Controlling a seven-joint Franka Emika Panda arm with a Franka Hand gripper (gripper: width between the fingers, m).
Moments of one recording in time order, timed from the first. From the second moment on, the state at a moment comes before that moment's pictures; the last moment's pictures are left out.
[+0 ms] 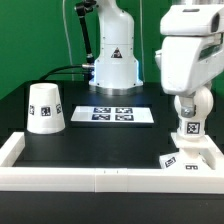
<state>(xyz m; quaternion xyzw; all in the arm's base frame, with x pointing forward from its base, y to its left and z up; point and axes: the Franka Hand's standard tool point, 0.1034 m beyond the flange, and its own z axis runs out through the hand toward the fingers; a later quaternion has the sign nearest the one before) 0.614 0.104 0.115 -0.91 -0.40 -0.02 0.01</state>
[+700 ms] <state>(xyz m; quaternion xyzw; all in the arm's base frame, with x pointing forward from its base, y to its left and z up) 0.614 0.097 0.114 -1.00 -0.06 -0.02 0.01</state>
